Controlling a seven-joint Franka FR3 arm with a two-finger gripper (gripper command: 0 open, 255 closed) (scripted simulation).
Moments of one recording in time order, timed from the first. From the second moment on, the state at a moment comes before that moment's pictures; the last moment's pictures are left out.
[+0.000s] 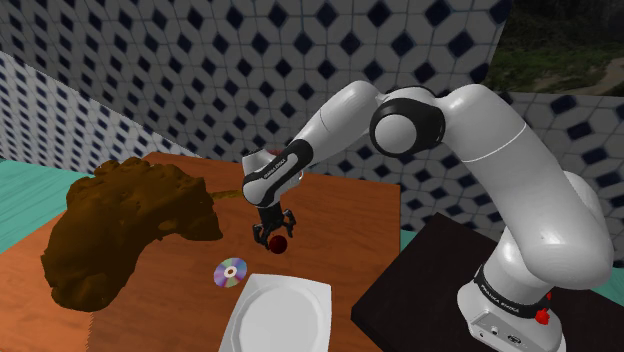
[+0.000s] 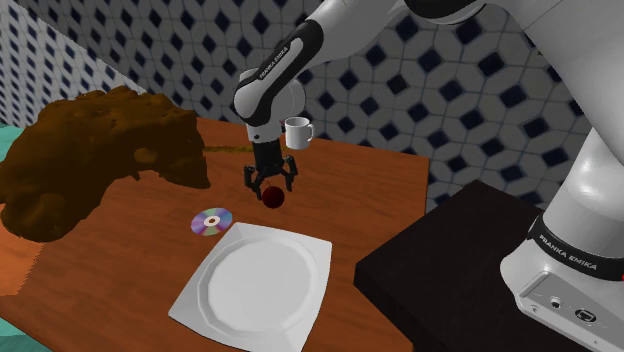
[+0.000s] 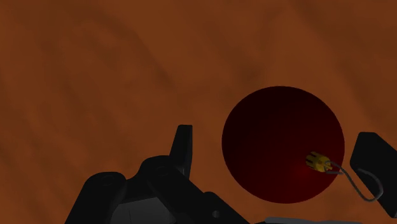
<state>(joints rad) 0.22 0.87 0.15 -1.54 0.06 2.14 0.41</state>
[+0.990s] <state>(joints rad) 0.21 0.83 0.16 -1.55 0.07 2.11 0.41</state>
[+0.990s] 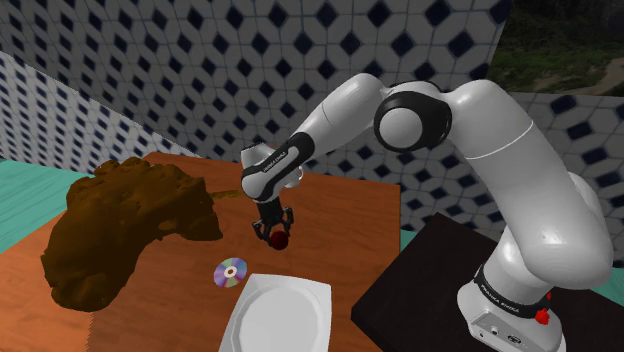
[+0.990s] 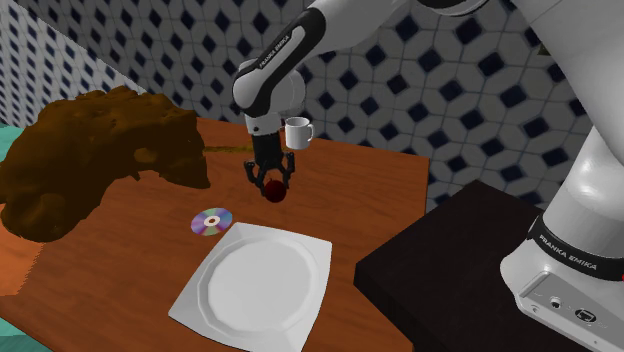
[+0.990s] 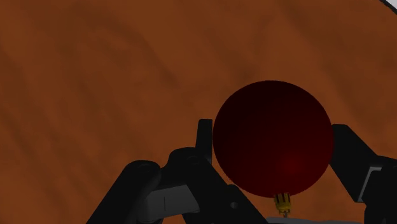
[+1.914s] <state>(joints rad) 0.20 0.71 0.16 -1.57 0.07 2.00 0.42</state>
